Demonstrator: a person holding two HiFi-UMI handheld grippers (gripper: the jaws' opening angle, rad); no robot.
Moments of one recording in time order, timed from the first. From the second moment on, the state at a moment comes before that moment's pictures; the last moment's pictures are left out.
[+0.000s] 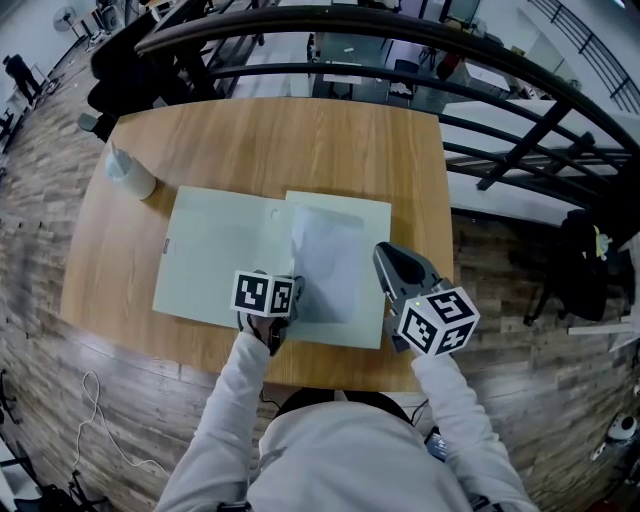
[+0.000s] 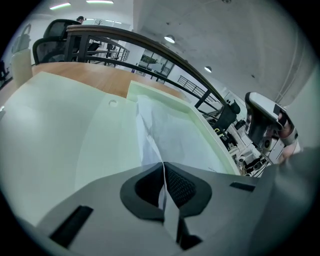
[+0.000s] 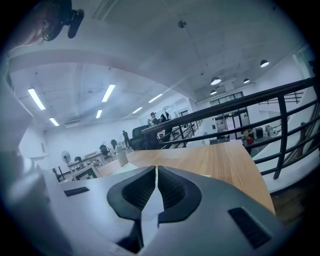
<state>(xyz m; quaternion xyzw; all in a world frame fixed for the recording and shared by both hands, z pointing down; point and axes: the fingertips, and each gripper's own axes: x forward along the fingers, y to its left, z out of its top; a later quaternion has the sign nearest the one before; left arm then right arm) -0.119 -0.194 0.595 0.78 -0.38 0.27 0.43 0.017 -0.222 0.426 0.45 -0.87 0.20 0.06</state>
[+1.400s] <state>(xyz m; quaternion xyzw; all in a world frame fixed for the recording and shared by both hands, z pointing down) -0.131 -0.216 0.501 0.80 -0.51 0.21 0.23 0.034 -0.204 0.403 0.43 -0.88 0.19 0.03</state>
